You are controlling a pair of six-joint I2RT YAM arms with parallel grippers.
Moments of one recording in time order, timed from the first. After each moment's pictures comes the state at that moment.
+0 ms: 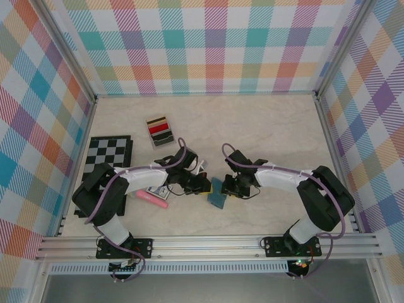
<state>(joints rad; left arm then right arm) -0.71 1.65 0.84 -0.20 0.65 -0.77 0.70 1.55 0.79 -0.50 -0.24 0.89</state>
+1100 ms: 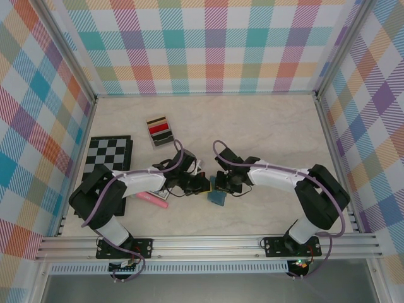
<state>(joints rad) -0.72 1.62 0.77 -0.09 0.56 -0.88 0.79 1.59 0.90 -0.53 -0.14 0.94</state>
